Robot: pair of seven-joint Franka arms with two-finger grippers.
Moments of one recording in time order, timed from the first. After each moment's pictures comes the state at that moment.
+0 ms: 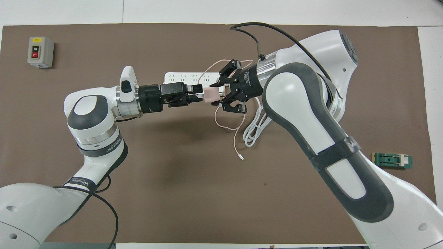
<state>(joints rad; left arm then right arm) -0.29 0.32 -0.01 -1.96 -1.73 1.89 0.71 0.39 0.39 -0.02 -1.56 0.89 2.04 1.48</state>
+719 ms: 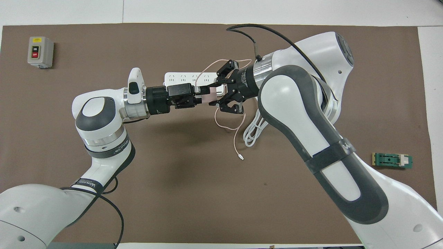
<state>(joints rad) -0.32 0.32 -0.01 -1.95 -1.77 1.90 0.71 0.41 0.40 -0.02 -1.56 0.89 2.07 1.49</state>
